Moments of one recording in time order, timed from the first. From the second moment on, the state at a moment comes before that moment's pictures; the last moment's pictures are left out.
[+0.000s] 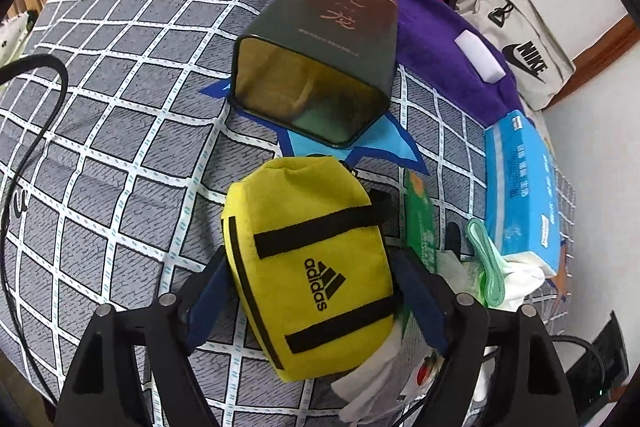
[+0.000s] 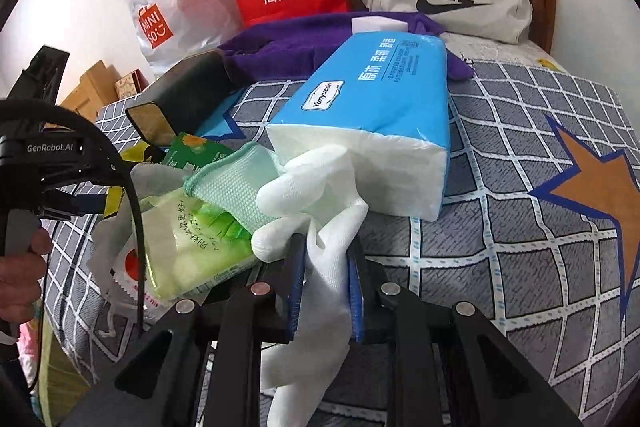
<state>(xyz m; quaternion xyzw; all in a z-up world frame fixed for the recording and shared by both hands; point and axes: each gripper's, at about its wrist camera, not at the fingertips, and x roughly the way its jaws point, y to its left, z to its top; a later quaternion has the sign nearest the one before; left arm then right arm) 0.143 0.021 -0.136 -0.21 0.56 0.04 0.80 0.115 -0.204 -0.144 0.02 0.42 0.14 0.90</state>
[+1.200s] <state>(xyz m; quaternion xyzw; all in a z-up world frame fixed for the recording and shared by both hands) 0.115 0.079 -0.106 -0.18 0.50 -0.01 0.85 0.090 -0.196 -0.091 0.03 0.39 0.18 0.90</state>
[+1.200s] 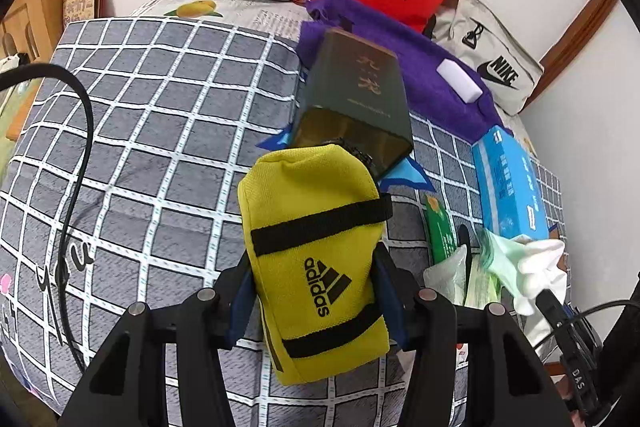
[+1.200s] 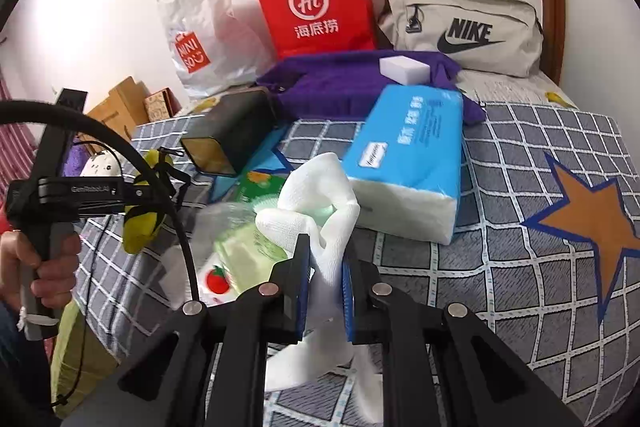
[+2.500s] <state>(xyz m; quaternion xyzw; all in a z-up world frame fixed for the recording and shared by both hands) 0.156 0.097 -0.047 -0.16 0.45 -0.03 0.88 0.148 -0.180 -0.008 0.04 0.34 0.24 0.91</state>
